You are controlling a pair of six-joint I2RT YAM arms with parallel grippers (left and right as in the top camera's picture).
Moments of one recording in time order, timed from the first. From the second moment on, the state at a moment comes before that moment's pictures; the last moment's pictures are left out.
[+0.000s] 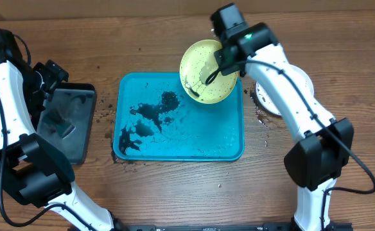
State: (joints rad) left arm 0.46 1.98 1.89 -1.28 0.09 -0.50; right arm 0.48 2.08 2.05 -1.14 0.35 0.03
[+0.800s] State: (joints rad) left arm 0.46 1.98 1.89 -1.28 0.10 -0.50; right arm 0.99 2.06 2.05 -1.06 0.87 -0.34
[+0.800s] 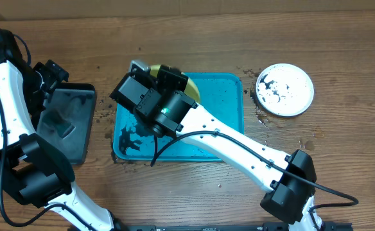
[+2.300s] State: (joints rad) left arm 0.46 1.98 1.89 -1.28 0.10 -0.50; right arm -0.31 1.89 1.46 -0.91 -0.27 0.26
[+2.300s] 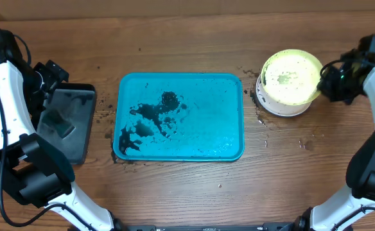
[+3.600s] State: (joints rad) left arm 0.46 1.98 1.89 -1.28 0.10 -0.50; right arm -0.09 1.17 1.39 -1.28 -0.35 0.25
